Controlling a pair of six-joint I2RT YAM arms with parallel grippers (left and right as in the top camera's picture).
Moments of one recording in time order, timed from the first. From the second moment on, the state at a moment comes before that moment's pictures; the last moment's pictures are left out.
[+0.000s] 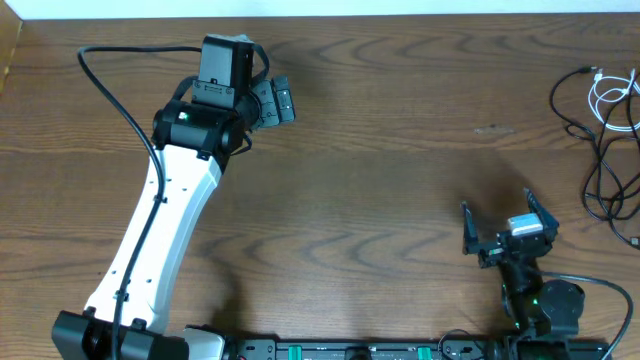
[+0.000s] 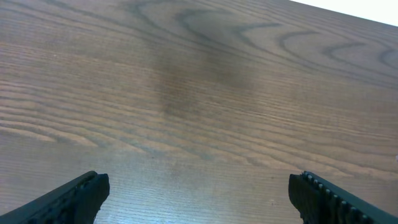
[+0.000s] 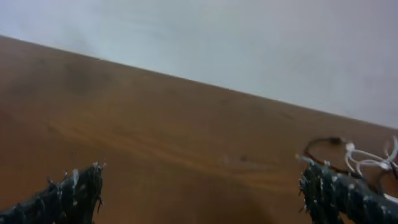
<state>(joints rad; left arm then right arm) -0.25 1.52 1.47 -0.82 -0.06 -0.38 -0.01 0.01 0.01 -0.06 -0.17 -0.16</state>
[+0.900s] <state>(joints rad) -0.25 1.52 1.47 -0.82 -0.09 -0.38 -0.01 0.01 0.01 -0.06 -0.15 -0.16</state>
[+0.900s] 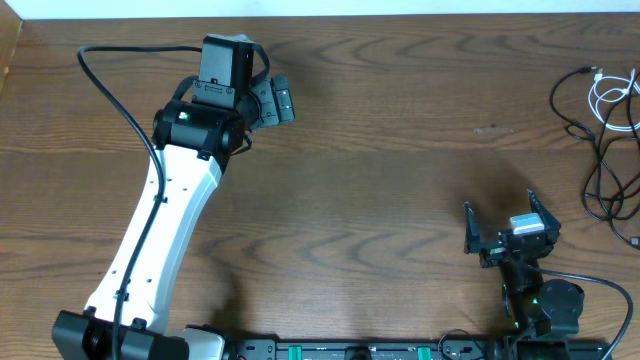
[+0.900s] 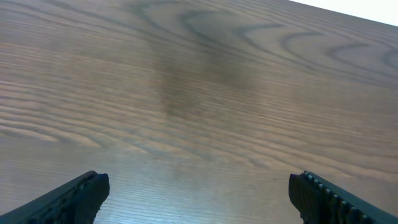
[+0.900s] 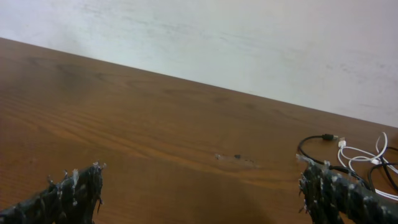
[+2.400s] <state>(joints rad) 0.10 0.57 0.48 -0.08 0.10 -0.03 -0.01 0.01 0.01 -0.06 -0.14 -0.16</state>
